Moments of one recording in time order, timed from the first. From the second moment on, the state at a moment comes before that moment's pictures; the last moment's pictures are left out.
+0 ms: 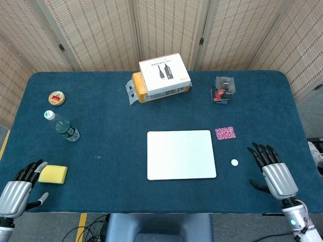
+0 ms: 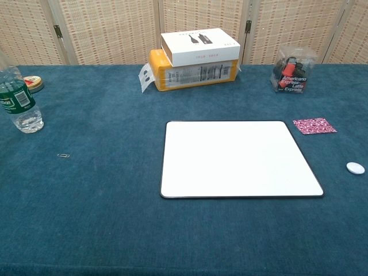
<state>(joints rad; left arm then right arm) -0.08 -1.10 0.05 -1.61 1.61 1.45 0.06 0.15 -1.14 0.00 -1.63 -1.61 1.41 -0.06</state>
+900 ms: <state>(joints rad) -0.06 -1.07 0.05 -1.59 1.63 1.52 -0.04 0.36 -1.13 0.07 -1.54 -1.59 1.15 0.13</state>
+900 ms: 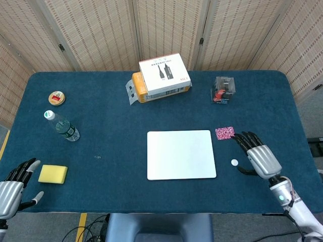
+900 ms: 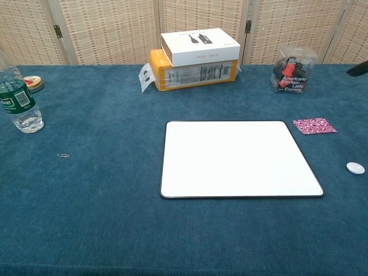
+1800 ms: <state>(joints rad) -0.09 -1.07 0.04 -1.59 1.58 1.44 -0.07 0.60 -1.26 0.14 -1.23 -1.31 0.81 -0.02</state>
